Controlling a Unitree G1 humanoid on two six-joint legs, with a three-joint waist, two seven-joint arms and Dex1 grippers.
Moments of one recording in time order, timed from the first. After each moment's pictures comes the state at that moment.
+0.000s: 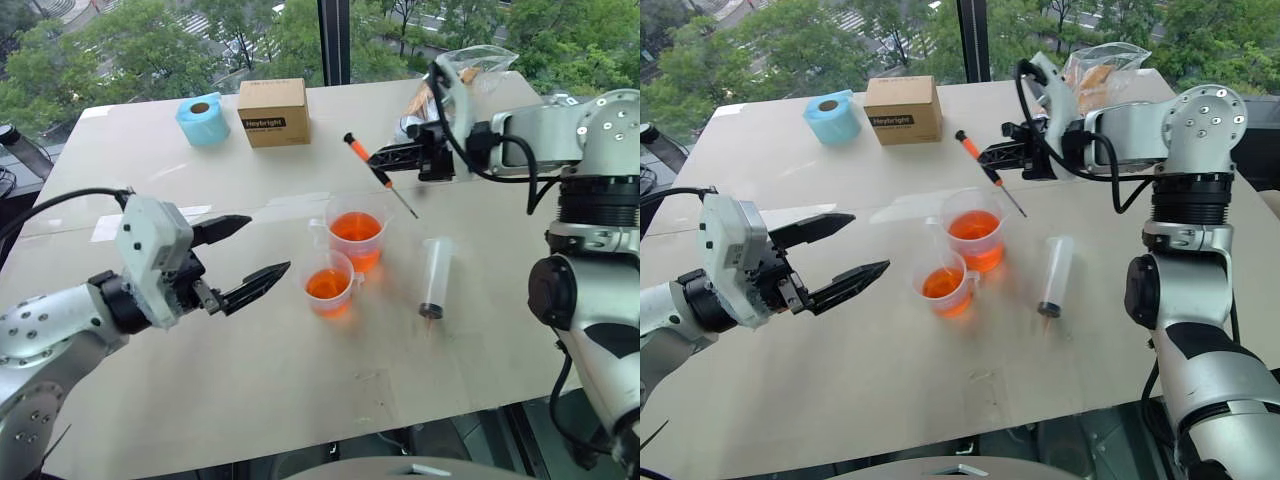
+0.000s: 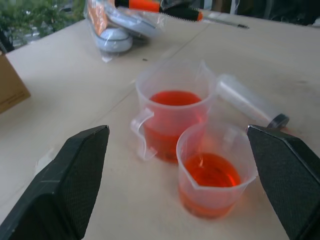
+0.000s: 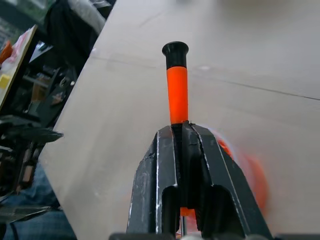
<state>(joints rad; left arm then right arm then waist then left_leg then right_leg) 0.00 0.88 0.52 -0.80 -1.00 0.76 -0.56 -1.24 -0.42 -0.27 0.38 1.30 1.61 -0.19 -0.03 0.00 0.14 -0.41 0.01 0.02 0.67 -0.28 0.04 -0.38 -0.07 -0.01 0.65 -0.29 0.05</state>
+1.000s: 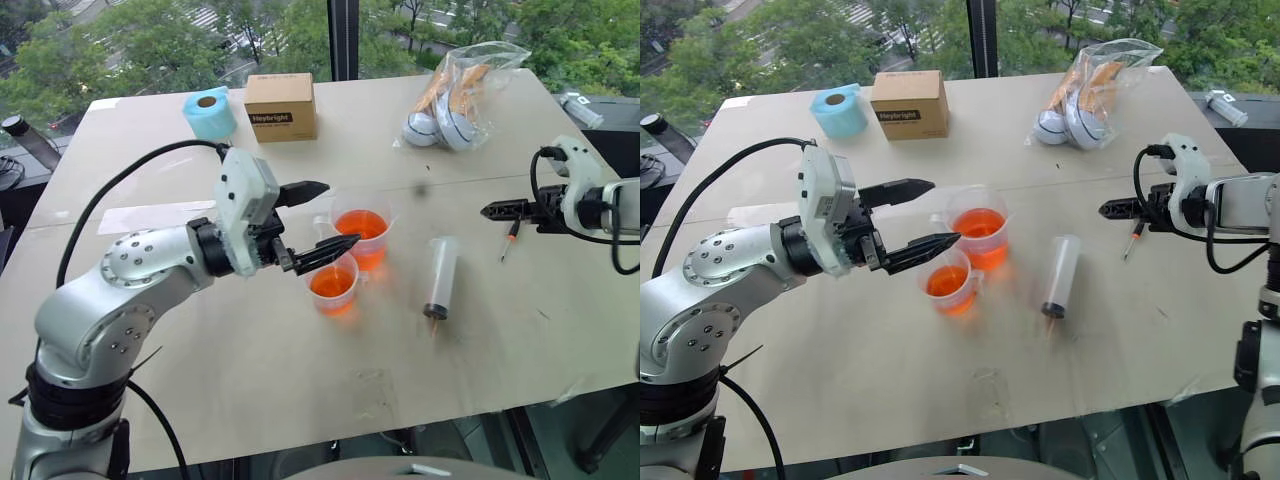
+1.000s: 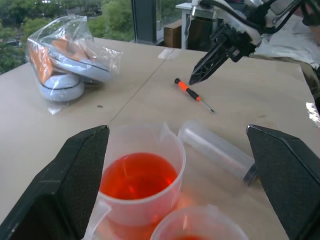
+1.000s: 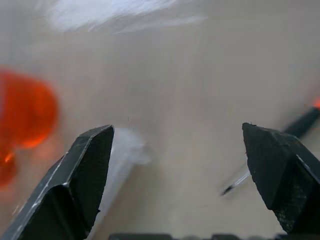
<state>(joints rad) -0.35 0.83 0.15 -0.66 -0.91 0.77 -0.61 -0.84 -0.94 -0.09 0.10 1.20 1.61 0.16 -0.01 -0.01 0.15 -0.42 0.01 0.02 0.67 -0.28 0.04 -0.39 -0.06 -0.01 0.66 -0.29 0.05</state>
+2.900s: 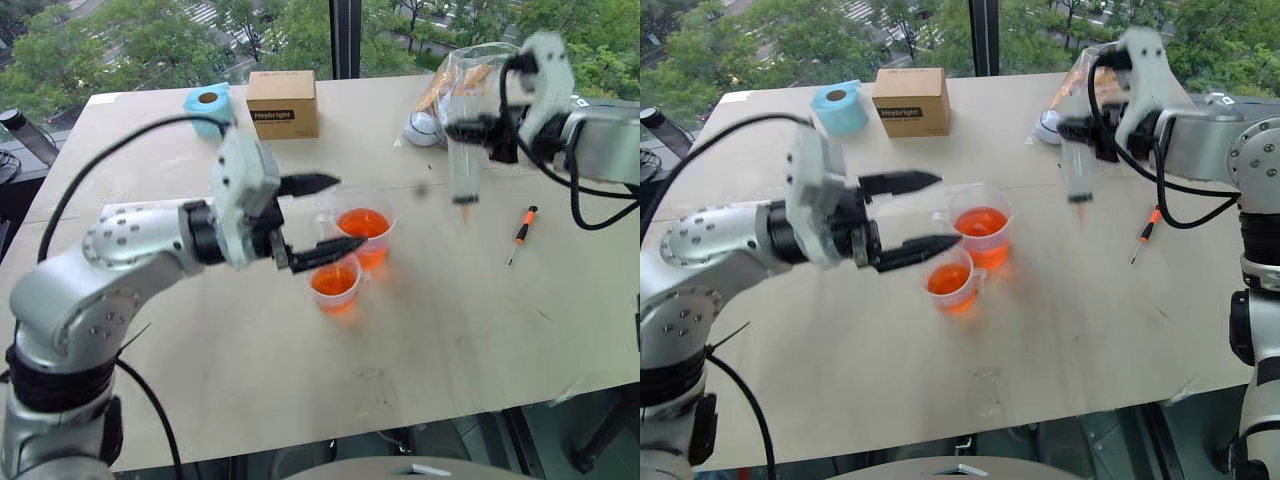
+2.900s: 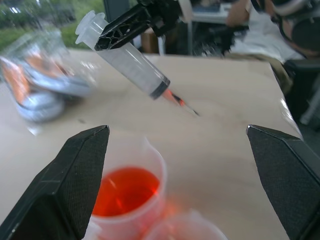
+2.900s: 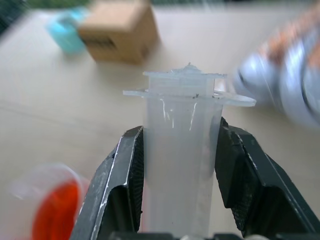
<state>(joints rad) -0.56 0.84 0.15 -0.60 -0.97 0.82 -0.64 -1.05 -0.78 0.07 -0.03 1.23 0.99 -0.01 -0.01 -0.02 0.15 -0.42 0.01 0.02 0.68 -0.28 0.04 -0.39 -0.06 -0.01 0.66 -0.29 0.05</state>
